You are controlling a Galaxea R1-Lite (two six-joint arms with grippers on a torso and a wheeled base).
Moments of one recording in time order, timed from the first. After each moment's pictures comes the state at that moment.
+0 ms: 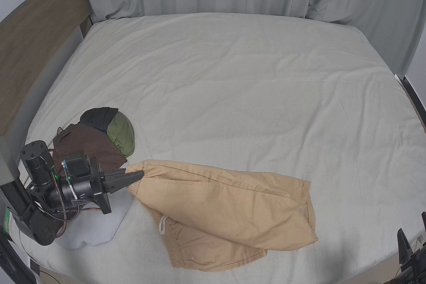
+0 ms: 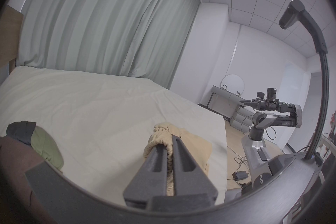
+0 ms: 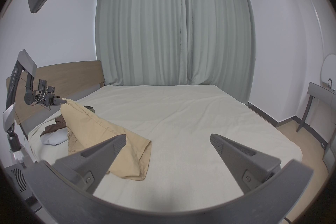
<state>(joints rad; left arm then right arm) -0.10 1.88 -0.23 -1.55 -0.96 -0.01 0.00 0.02 -0.02 0.00 0.01 0.00</state>
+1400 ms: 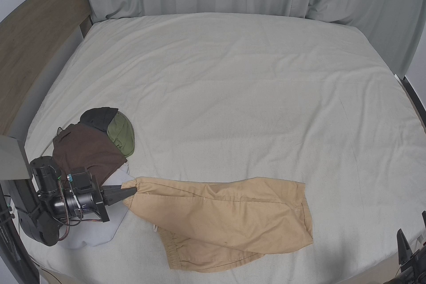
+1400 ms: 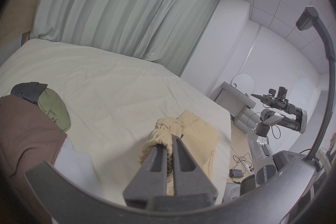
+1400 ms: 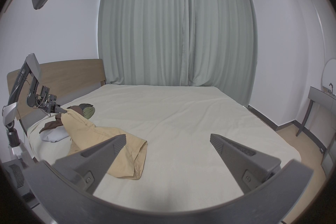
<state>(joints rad) 0.02 2.06 -0.19 -1.55 -0.98 0.04 0.00 0.02 -0.02 -0.01 0.02 -0.03</state>
